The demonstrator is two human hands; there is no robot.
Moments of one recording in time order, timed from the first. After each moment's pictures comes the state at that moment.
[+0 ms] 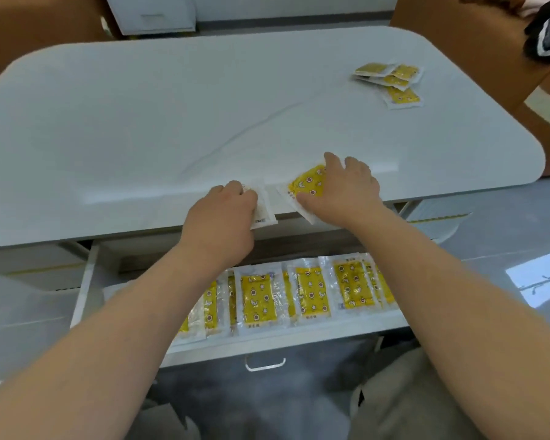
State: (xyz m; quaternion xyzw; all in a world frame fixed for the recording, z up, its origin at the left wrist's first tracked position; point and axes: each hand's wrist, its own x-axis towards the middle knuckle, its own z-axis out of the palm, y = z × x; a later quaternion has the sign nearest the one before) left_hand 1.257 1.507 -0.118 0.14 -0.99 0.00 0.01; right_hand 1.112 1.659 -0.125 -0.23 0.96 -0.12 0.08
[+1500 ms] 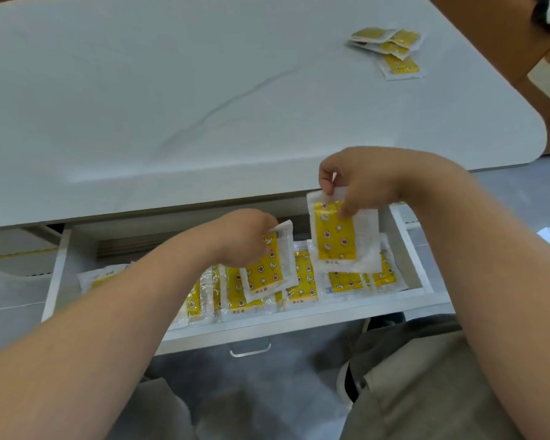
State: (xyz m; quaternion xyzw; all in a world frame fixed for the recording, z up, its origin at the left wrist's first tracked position) left_hand 1.239 1.533 -0.140 0.08 -0.94 -0.22 -0.26; right_hand 1.099 1.698 -0.073 -0.37 0.88 -0.04 0.29
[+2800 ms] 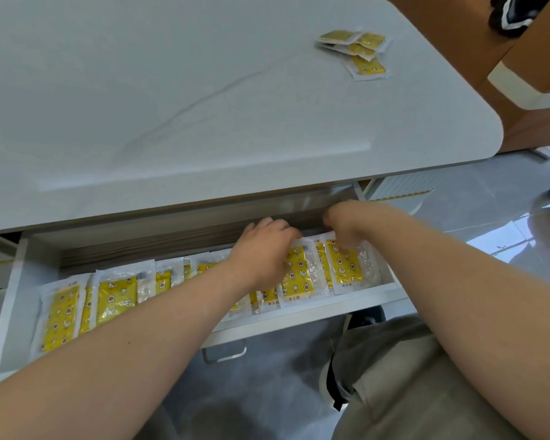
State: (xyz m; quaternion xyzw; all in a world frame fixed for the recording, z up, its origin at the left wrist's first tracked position) left_hand 1.213 1.600 -0.214 -0.01 -0.99 -0.15 -0.08; right_hand 1.081 1.736 -0.181 -0.29 0.88 0.20 0.33
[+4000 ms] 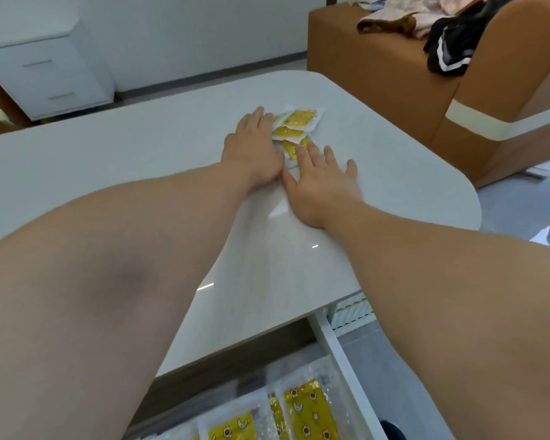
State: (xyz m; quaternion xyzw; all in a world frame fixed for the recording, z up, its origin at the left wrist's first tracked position) left_hand 0.827 1.578 -0.137 0.08 -0.99 -0.09 0.08; right_hand 0.850 1.730 -0.168 -0.19 0.98 -0.11 -0.01
